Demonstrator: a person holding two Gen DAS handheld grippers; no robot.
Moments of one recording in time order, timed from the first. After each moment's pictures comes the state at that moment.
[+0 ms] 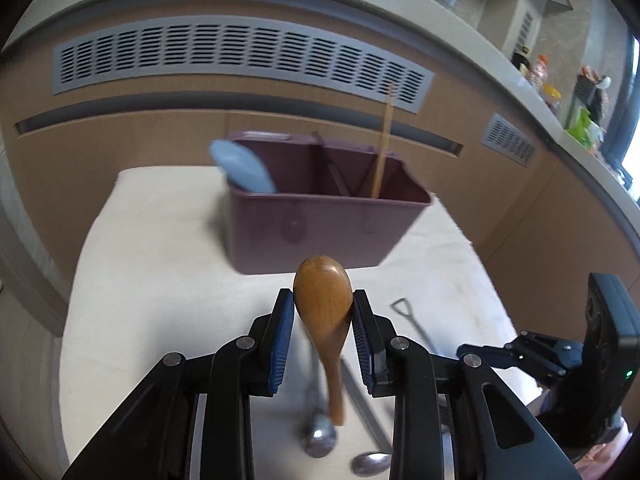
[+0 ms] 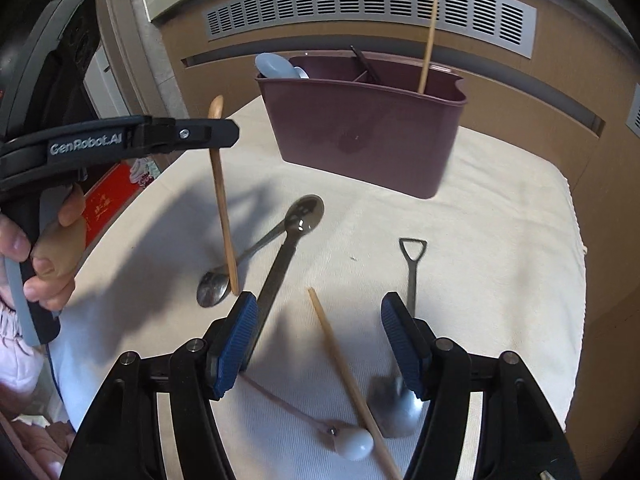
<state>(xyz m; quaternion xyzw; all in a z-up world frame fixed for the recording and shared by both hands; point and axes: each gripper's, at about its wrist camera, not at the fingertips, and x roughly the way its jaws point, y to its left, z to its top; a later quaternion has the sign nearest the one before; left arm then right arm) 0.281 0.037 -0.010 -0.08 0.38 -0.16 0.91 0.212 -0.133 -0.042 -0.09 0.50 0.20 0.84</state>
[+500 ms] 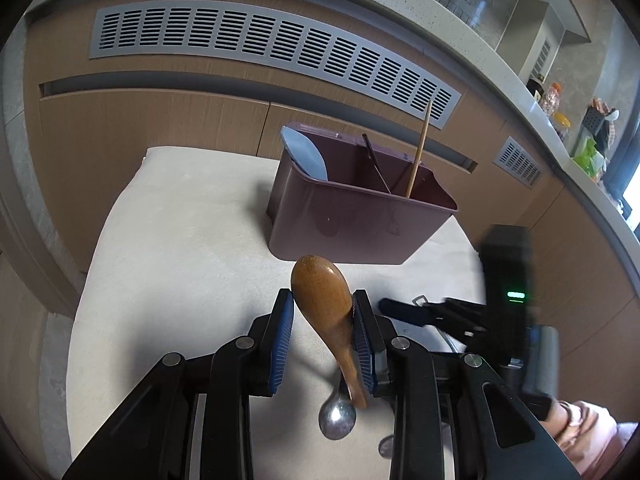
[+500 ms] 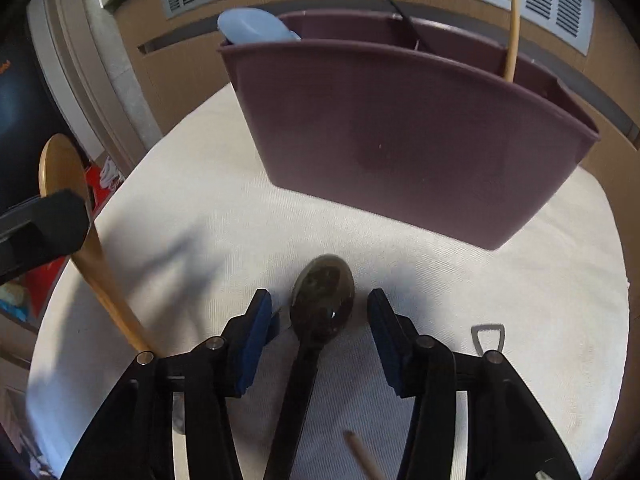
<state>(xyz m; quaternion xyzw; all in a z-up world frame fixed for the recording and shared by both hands) 0.273 0.078 -0.018 -0.13 0.37 -0.16 0.90 0.288 -0.071 -0.094 -0.09 0.53 0.15 0.83</state>
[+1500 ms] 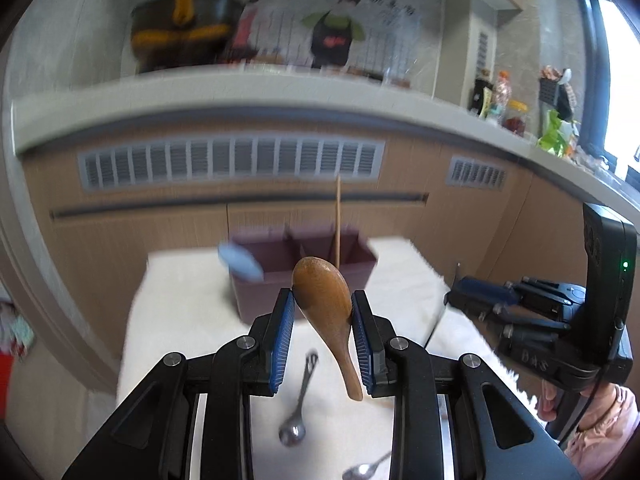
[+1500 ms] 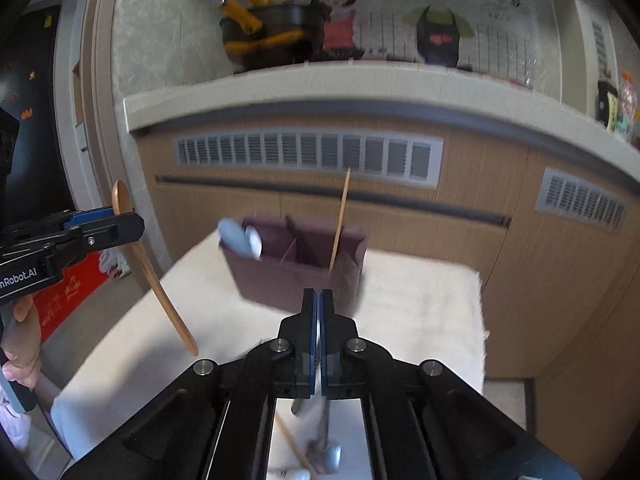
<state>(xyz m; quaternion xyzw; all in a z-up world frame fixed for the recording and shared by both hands) 0.211 0.012 0.093 -0.01 0.25 -0.16 0.95 0.207 -0.177 0.096 -0.07 0.32 0.13 0.94</state>
